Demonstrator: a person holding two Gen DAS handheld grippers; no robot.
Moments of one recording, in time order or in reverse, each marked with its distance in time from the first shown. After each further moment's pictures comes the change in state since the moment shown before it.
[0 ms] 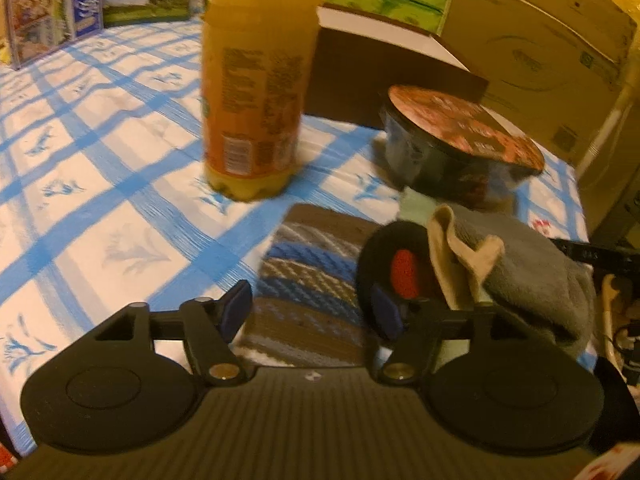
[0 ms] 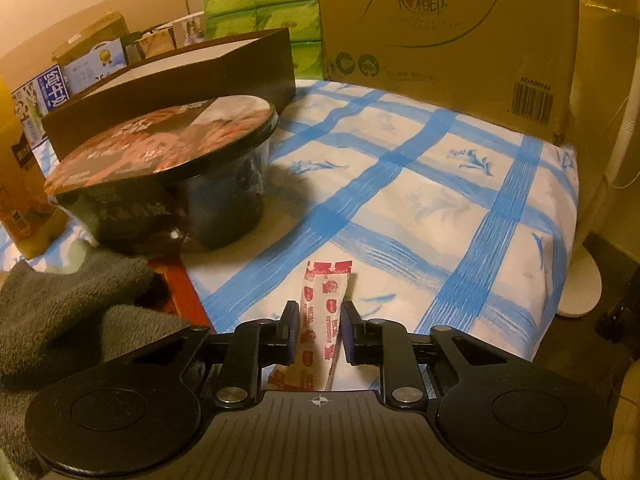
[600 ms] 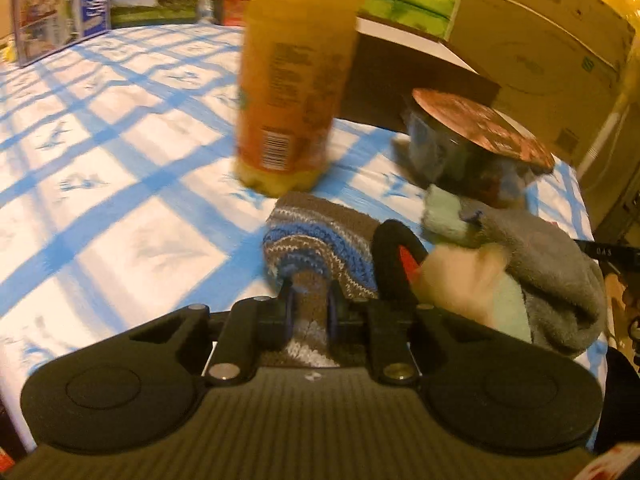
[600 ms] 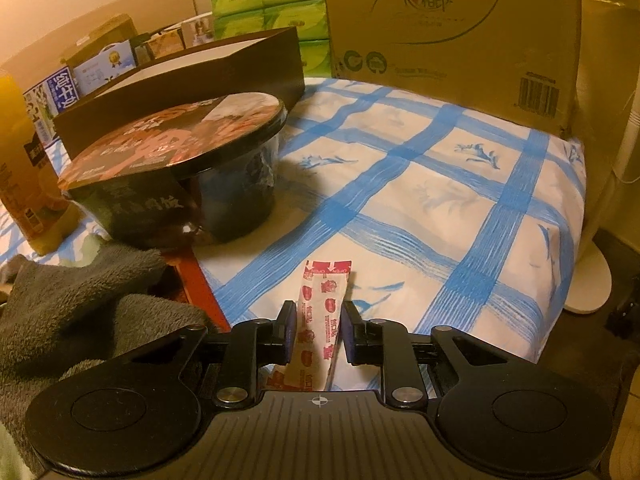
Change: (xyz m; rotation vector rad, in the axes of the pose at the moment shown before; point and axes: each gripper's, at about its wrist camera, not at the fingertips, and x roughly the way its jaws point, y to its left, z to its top) left arm -0.013 0.034 -0.010 -0.015 -0.037 0.009; right arm -0.005 -0.002 -0.005 0.005 0.002 0.040
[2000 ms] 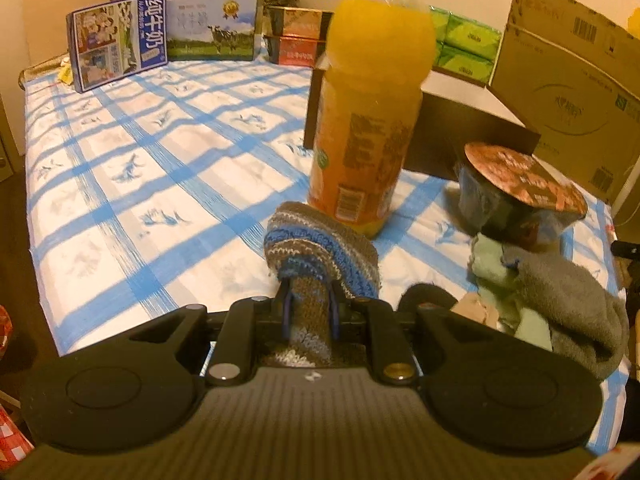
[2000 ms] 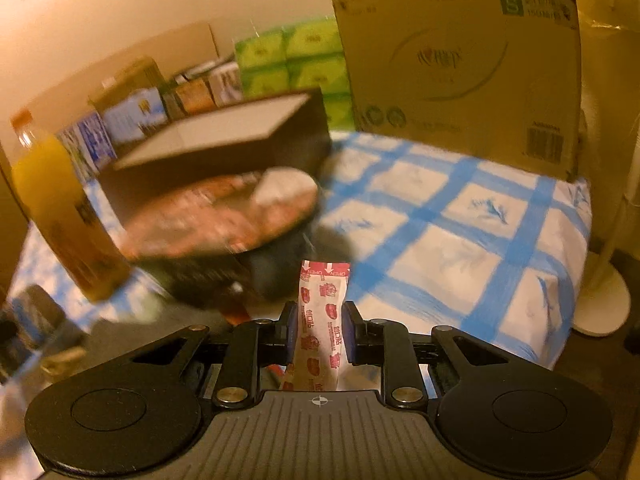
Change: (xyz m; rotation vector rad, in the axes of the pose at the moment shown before) left arm -0.036 0.020 0.017 -0.033 -0.104 0.134; right arm -0.052 0.009 0.035 0.035 -0.113 0.112
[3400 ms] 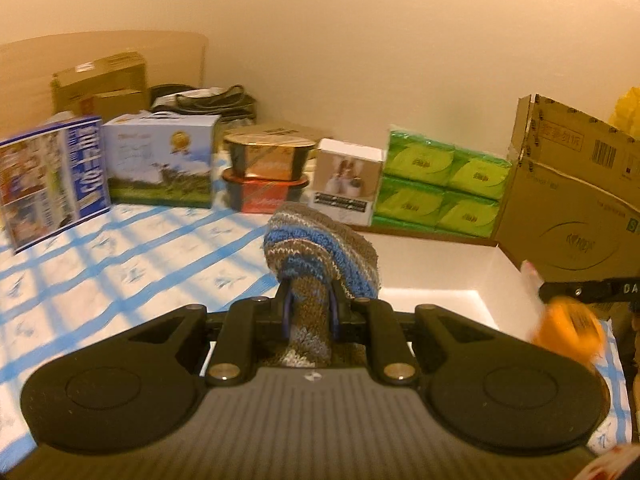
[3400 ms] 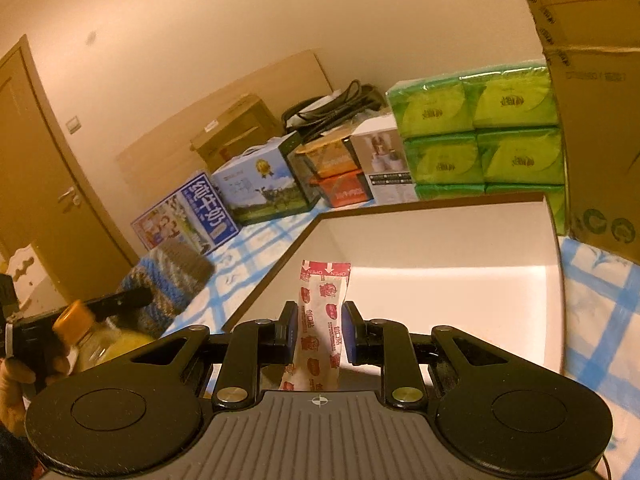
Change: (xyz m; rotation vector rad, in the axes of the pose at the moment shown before) left arm 0.102 0.033 0.240 0.089 -0.250 -0.158; right arm 0.144 0.129 0.186 0.021 -0.042 0.364
